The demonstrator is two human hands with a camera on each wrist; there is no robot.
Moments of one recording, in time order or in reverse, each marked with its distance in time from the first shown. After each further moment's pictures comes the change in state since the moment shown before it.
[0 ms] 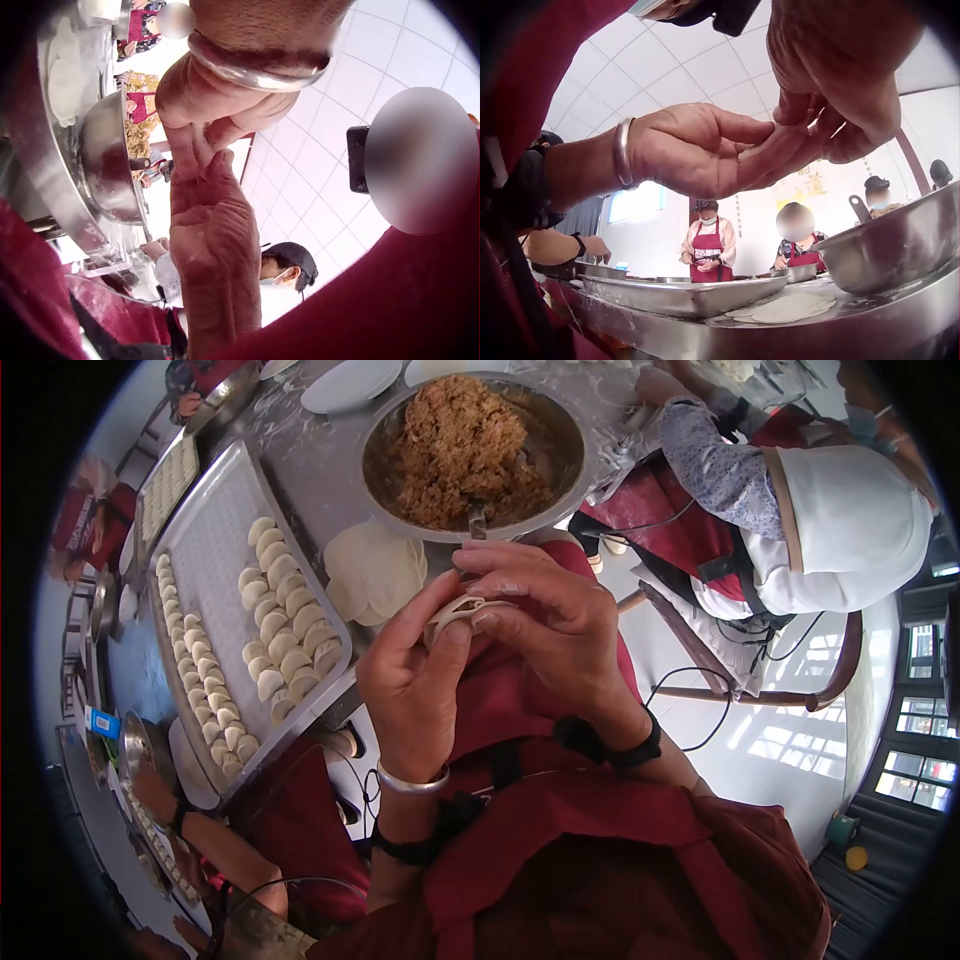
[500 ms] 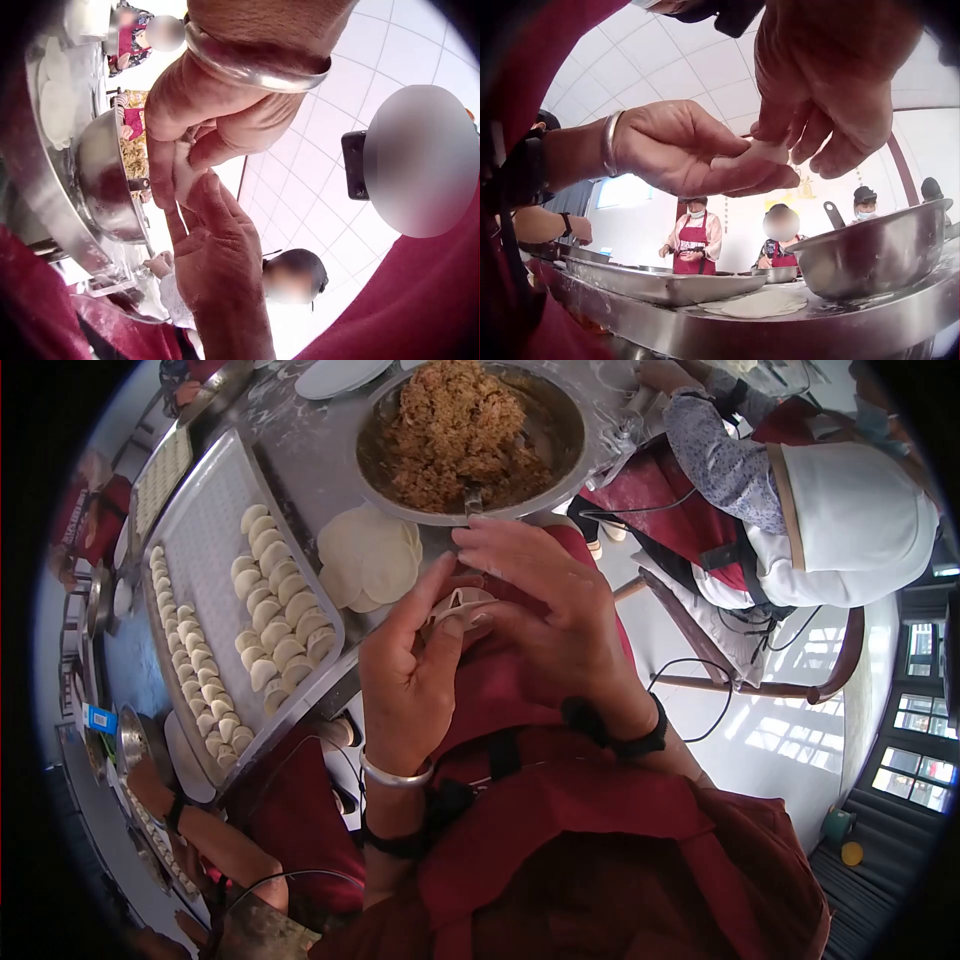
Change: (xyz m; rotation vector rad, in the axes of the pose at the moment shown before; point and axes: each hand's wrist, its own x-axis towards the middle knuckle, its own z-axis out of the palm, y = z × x) left_hand 0.005 -0.001 -0.011 0.299 -0.157 0.029; right_hand 0.003 0.000 -0.004 -0.313 -0.037 -0.115
